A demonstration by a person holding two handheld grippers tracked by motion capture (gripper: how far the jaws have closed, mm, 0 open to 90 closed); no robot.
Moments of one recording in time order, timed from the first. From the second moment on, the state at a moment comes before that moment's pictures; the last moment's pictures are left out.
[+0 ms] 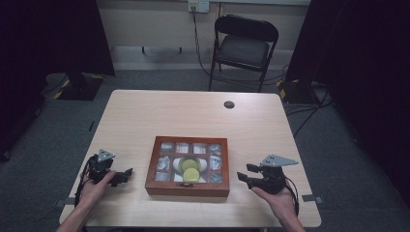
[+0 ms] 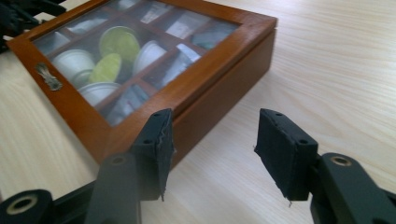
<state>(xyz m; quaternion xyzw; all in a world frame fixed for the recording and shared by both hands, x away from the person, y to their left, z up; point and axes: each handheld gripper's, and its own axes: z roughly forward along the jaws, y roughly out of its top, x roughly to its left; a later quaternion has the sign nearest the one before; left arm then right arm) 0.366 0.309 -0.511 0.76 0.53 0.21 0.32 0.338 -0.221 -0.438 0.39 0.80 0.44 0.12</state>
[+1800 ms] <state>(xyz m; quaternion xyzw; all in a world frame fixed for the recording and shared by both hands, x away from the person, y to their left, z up) 0.366 0.309 -0.511 0.76 0.53 0.21 0.32 0.350 -0.074 -0.432 0.22 0.87 0.45 -0.02</state>
